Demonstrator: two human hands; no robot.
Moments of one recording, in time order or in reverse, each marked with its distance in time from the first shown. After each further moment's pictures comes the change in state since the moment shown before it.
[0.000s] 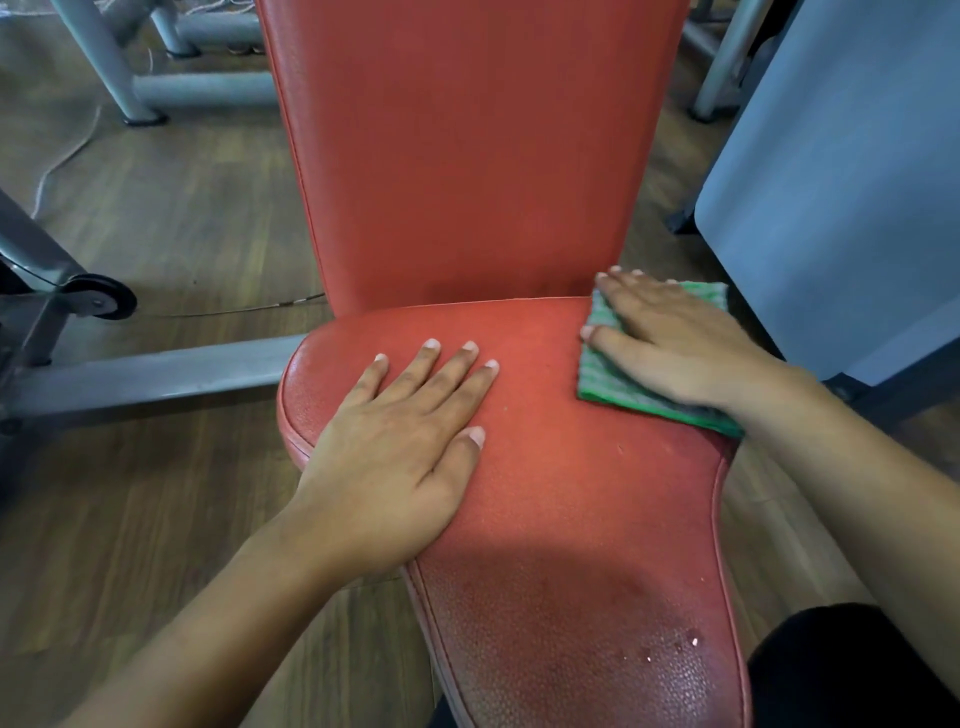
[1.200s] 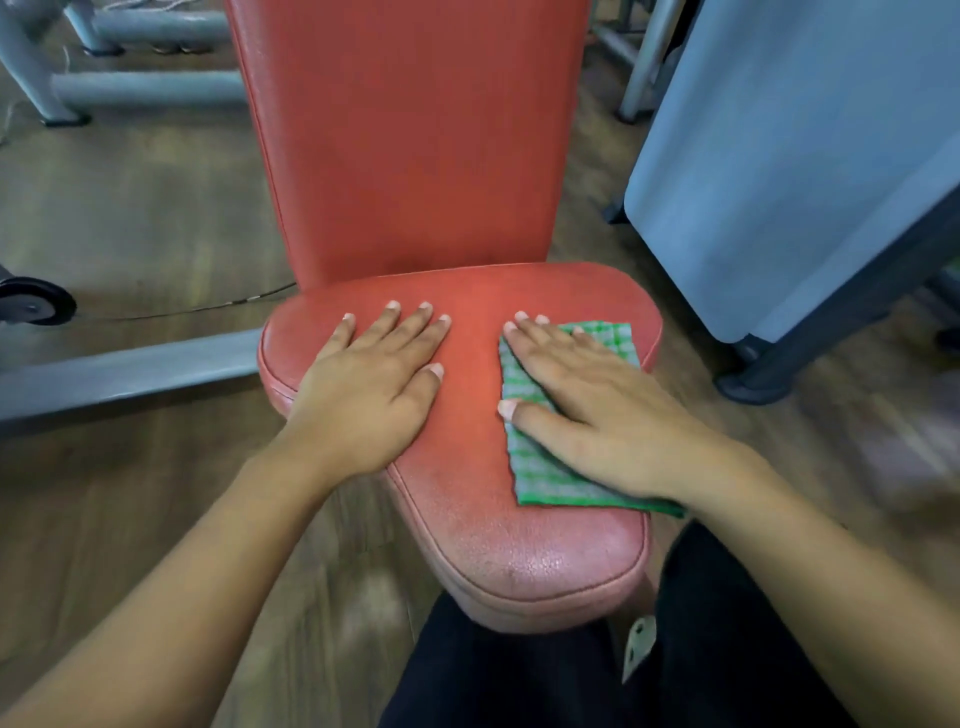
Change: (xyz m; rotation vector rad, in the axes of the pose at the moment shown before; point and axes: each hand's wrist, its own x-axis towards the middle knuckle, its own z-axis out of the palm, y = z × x) left_hand 0.003 -0.007 0.010 0.005 0.056 0.020; right_hand -0.115 -0.063 0.007 0.162 -0.020 -0.141
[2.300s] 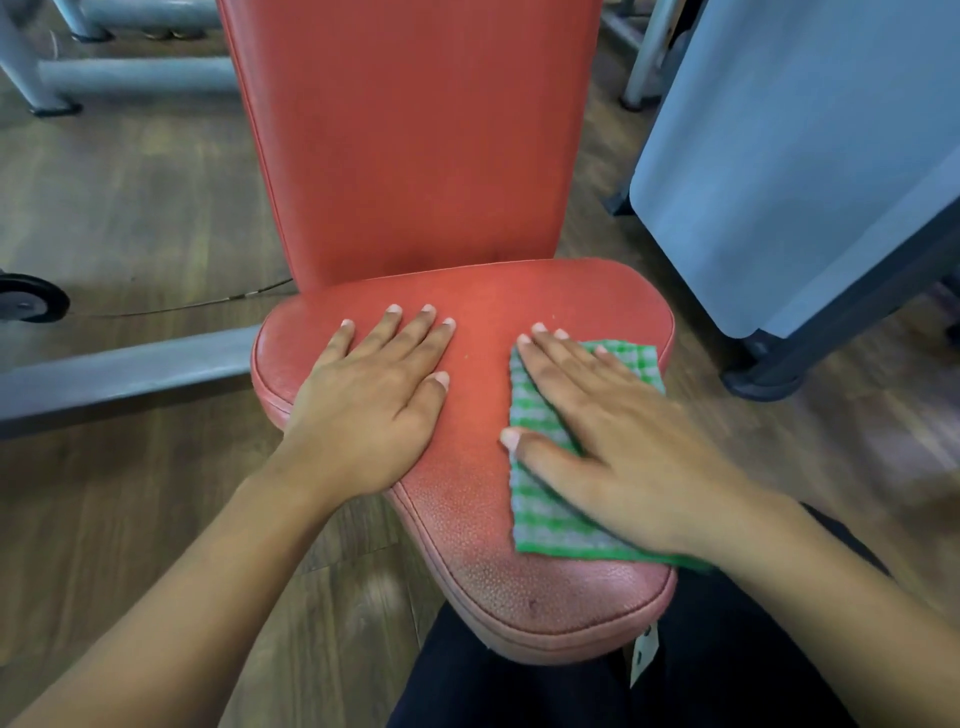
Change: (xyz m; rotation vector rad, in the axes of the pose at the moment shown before) left_hand -0.004 0.000 -0.002 0.010 -0.012 -0.010; right_hand -0.013 -0.013 0.001 -0.041 -0.008 0.064
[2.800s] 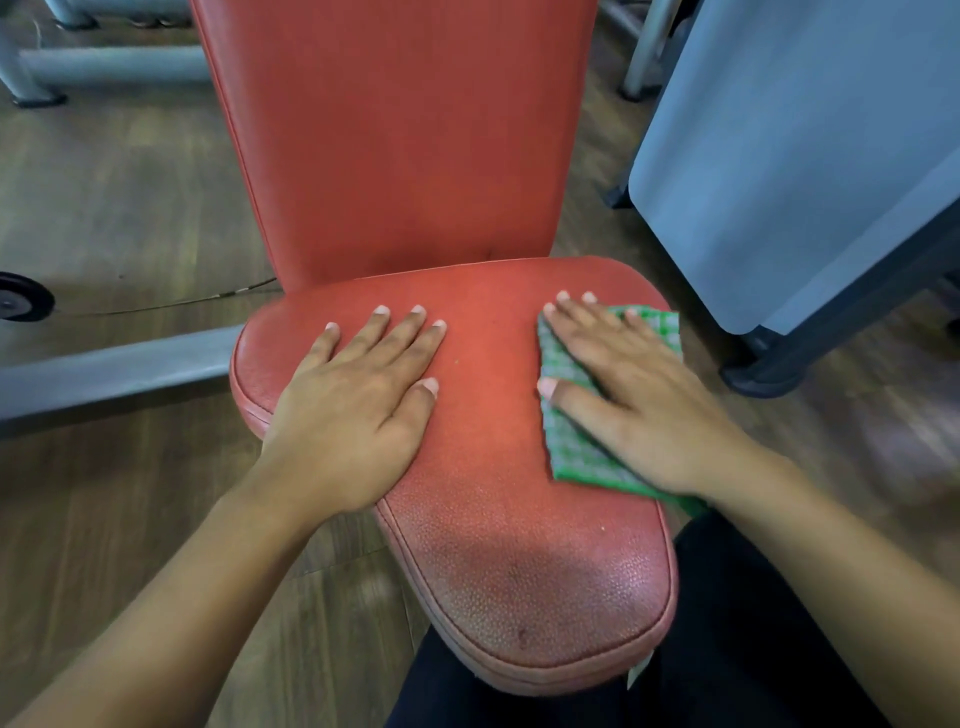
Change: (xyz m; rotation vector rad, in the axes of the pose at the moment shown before) left_hand 0.001 -0.001 -0.002 -0.021 0.009 0.000; right_hand 0.031 0.043 0.006 0.120 0.153 0.025
